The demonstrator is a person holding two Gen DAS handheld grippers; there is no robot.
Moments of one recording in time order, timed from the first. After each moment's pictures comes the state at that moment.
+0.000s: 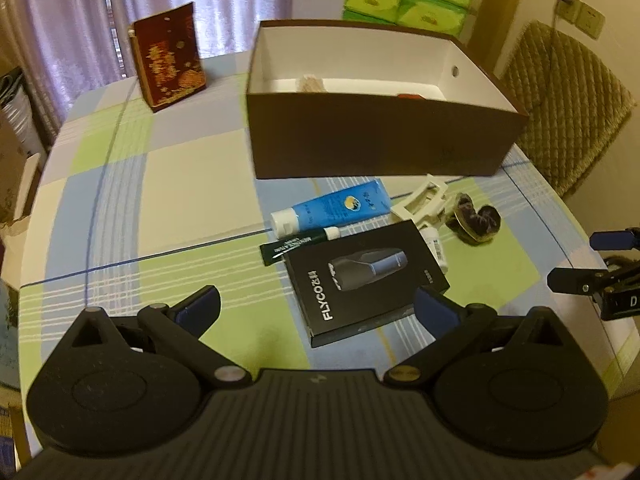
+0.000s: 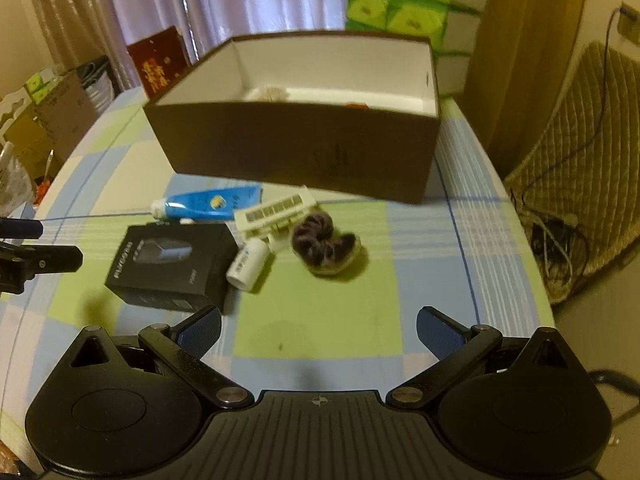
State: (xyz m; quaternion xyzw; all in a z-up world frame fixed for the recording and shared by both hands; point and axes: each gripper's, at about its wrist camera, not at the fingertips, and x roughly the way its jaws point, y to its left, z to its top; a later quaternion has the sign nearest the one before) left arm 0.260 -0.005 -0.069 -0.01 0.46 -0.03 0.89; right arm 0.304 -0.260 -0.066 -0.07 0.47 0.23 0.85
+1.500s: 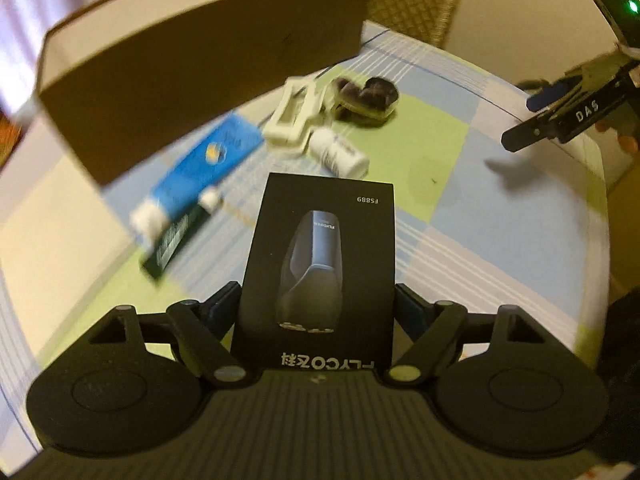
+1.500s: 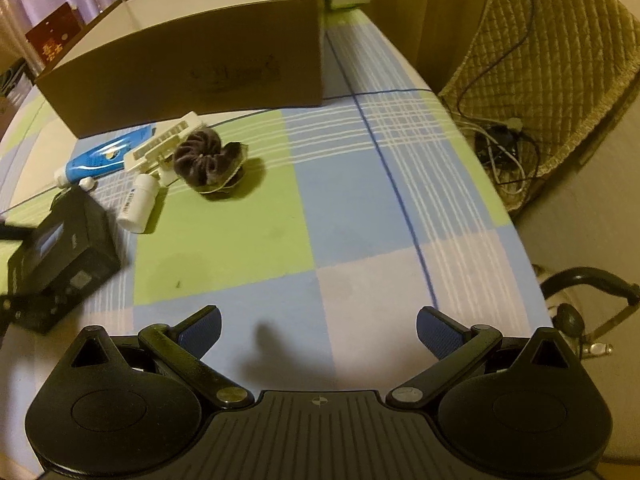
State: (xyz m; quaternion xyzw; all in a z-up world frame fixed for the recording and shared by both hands) left arm 0.278 -0.027 -0.138 0.13 0.49 -0.27 0.82; right arm 0.313 -0.305 -0.114 -0.05 0.54 0.13 0.83
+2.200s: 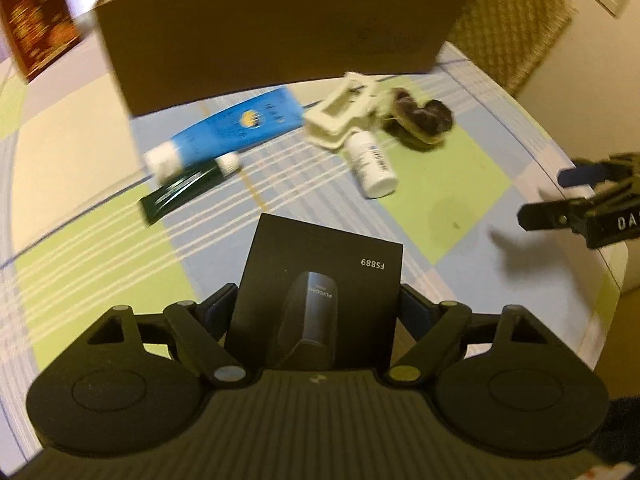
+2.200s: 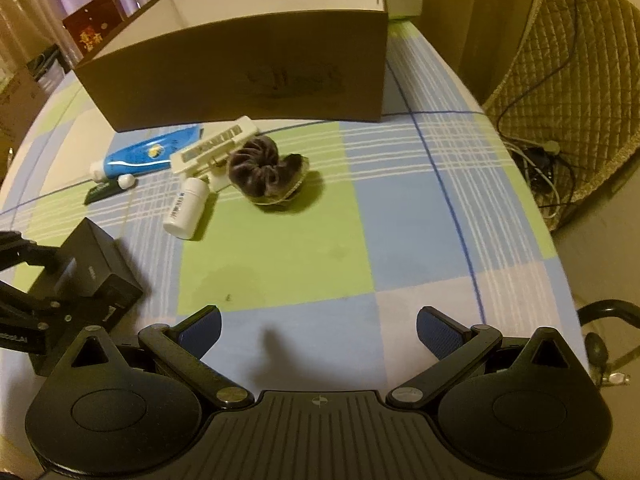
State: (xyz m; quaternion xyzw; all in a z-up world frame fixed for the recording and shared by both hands) left arm 0.285 -0.037 -0.142 0.01 0.53 -0.15 0.83; right arm 0.315 -0.278 -0.116 -0.05 0.53 0.18 0.83
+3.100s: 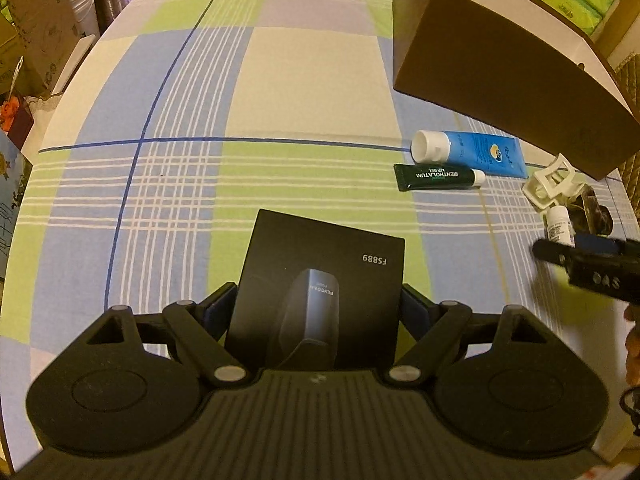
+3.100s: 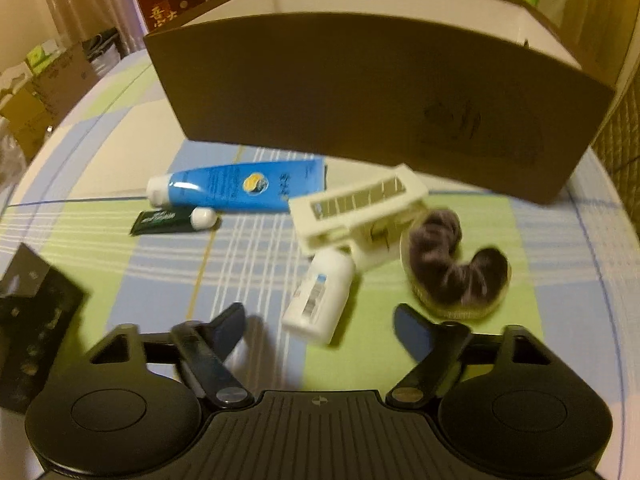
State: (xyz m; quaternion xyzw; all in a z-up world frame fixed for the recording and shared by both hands) left arm 0.262 0.081 -0.144 -0.12 0.53 0.08 0.83; right arm 0.344 -0.158 -0.162 -0.10 0.46 0.24 0.85
